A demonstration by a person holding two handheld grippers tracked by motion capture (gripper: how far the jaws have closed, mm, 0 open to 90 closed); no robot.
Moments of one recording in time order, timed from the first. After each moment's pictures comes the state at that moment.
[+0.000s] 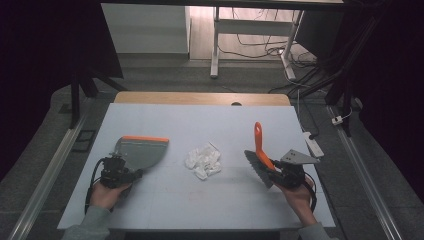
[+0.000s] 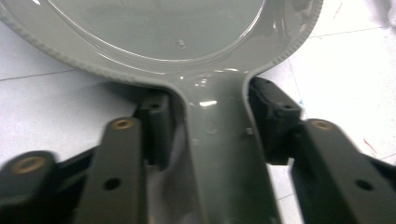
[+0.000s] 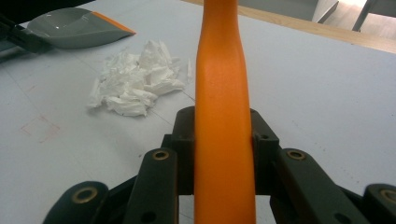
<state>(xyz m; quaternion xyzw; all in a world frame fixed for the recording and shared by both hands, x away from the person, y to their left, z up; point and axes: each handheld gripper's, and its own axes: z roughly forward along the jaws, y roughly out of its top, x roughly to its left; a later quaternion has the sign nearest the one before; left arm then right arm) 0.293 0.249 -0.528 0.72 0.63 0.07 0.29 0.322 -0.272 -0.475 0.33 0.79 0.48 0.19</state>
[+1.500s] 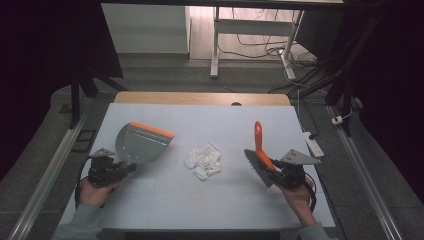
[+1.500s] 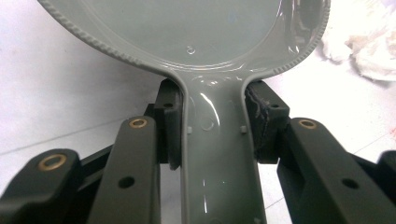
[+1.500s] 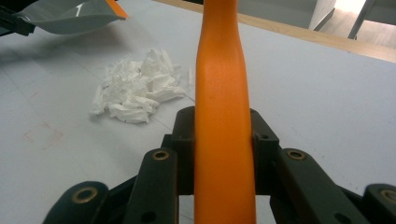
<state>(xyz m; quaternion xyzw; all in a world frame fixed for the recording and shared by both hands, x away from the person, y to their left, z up) 0.282 0.277 -0.510 0.73 0.56 0.11 0.39 0.319 -0.270 -0.471 0.33 0.79 0.48 0.19</state>
